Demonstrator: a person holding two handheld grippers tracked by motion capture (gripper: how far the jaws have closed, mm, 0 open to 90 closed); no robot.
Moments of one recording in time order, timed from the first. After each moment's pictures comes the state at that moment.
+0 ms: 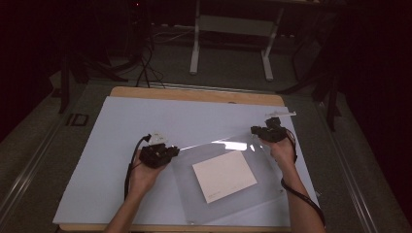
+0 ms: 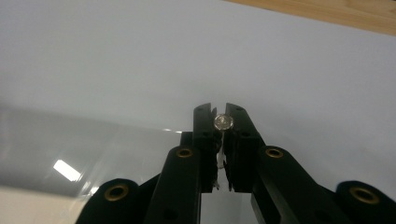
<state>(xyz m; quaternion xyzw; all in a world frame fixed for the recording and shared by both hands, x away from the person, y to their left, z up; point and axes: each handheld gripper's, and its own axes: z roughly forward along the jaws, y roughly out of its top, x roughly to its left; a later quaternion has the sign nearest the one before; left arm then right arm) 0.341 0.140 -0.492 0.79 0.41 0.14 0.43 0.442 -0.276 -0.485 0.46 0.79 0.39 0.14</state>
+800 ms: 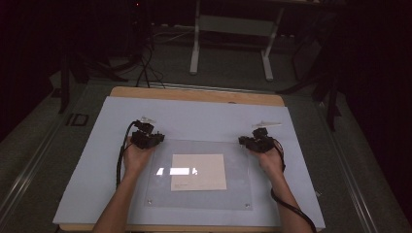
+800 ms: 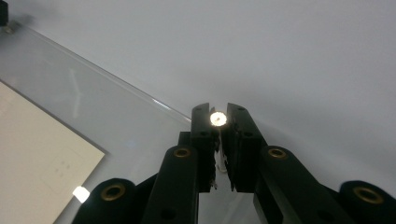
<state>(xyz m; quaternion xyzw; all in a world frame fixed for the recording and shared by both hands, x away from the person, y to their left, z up) 0.402 0.175 -0.523 0.77 0.51 0.13 0.36 0.420 -0.242 -0.513 0.44 0.80 0.39 0.11</state>
